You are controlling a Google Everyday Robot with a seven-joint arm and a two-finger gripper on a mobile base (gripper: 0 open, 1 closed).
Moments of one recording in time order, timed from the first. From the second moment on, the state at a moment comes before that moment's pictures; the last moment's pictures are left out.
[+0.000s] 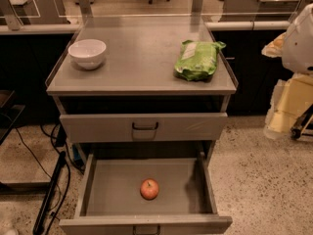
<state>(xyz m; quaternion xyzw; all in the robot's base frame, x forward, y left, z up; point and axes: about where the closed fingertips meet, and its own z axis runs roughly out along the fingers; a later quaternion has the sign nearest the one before) 0.438 -0.217 0.977 -0.60 0.78 -0.03 0.16</state>
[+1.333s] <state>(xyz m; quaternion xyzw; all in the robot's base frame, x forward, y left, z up) 0.398 -0.189 0.834 -0.59 0.80 0.02 0.09</state>
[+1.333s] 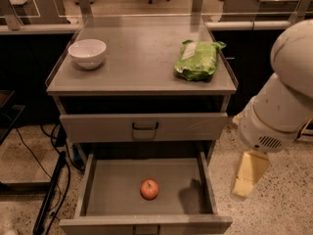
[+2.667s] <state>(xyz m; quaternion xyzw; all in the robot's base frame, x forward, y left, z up) 0.427 -0.136 0.748 -0.59 0.80 0.09 0.09</state>
